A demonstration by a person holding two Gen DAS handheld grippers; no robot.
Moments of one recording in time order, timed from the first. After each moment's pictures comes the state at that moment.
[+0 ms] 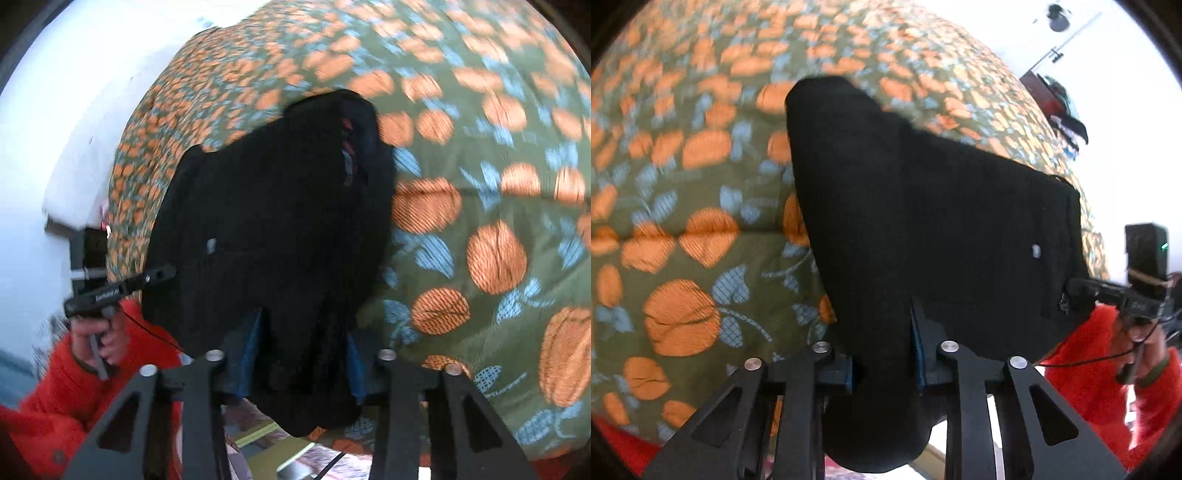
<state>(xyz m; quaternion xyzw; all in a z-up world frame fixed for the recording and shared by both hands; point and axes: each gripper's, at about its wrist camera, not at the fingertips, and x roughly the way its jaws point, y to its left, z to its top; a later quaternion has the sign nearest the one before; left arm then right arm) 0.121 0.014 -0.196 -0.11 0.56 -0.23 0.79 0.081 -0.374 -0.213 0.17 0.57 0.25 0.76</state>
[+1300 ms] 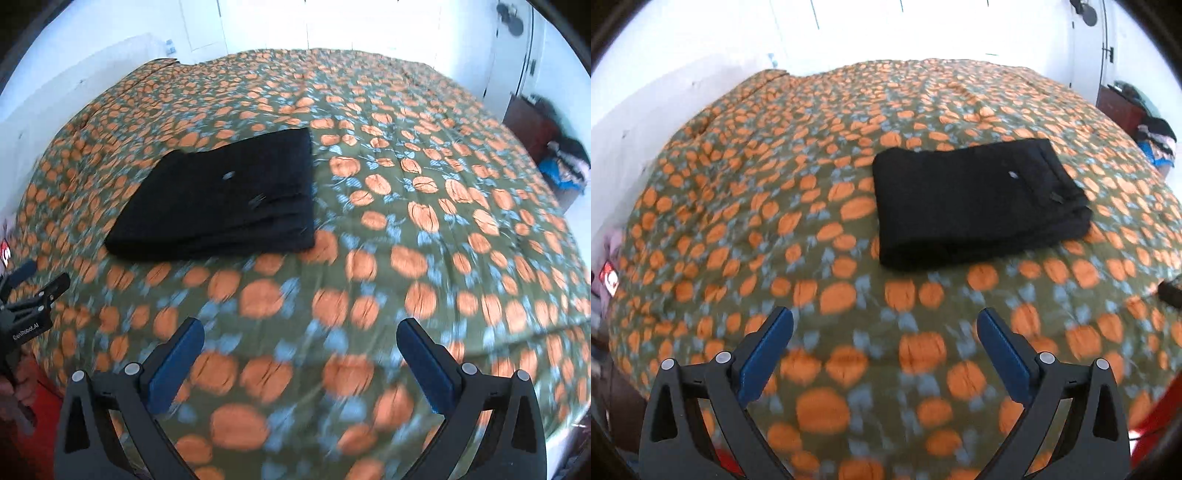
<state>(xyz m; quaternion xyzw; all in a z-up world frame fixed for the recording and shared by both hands) 0.138 0.002 -0.121 0.06 0.44 0.01 0.90 0.115 -0.324 -0.127 0.00 0.48 0.04 0.88</state>
